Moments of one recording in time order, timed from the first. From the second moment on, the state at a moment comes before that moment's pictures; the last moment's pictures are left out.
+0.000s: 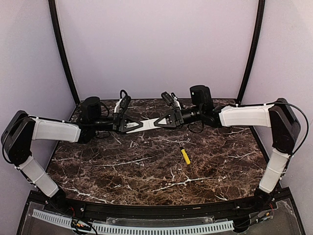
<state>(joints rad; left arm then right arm) -0.52 1.58 0.81 0.63 1.04 -0.84 0.69 1.79 1.21 0.22 -1.04 0.63</state>
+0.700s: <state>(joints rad) -0.53 1.55 0.80 0.62 1.04 -0.83 0.70 1.79 1.19 0.31 -1.09 0.66</state>
